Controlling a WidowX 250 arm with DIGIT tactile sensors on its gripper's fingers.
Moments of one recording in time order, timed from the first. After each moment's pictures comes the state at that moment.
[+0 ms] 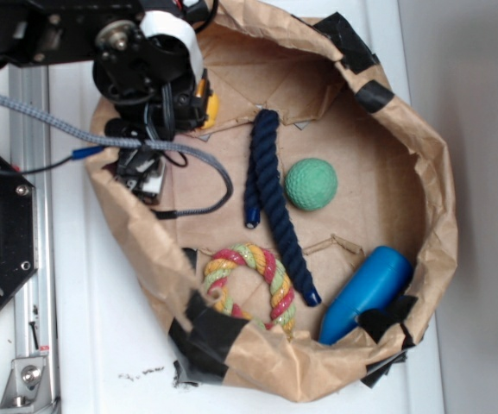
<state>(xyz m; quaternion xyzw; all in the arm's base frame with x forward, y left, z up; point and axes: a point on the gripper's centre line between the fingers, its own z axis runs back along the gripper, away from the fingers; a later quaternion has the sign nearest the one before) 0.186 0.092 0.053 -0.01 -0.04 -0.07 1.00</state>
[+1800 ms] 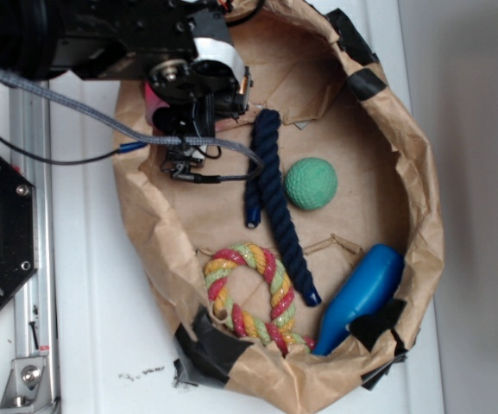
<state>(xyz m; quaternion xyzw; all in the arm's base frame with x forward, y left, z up) 0.208 0.113 0.025 0.06 -0.04 -0.06 1.00</state>
